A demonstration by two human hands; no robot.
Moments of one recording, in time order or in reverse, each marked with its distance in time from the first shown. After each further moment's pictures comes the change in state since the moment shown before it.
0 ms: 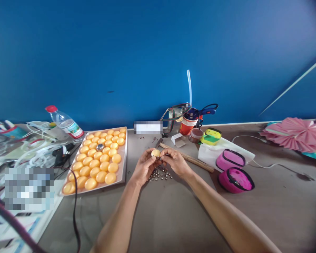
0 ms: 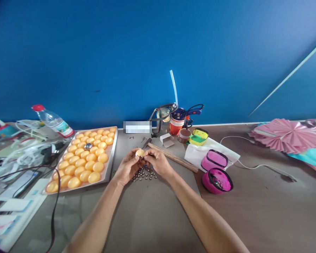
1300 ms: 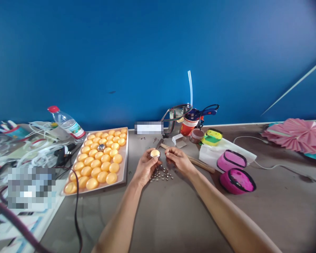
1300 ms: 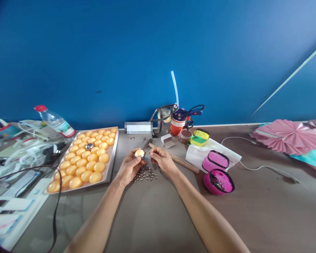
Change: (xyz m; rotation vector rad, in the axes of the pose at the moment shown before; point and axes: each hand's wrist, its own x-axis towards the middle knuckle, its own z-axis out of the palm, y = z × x) left_hand 0.001 -0.001 0.003 0.003 0.088 -0.008; right_hand 0.004 0.008 -0.015 0.096 0.033 0.076
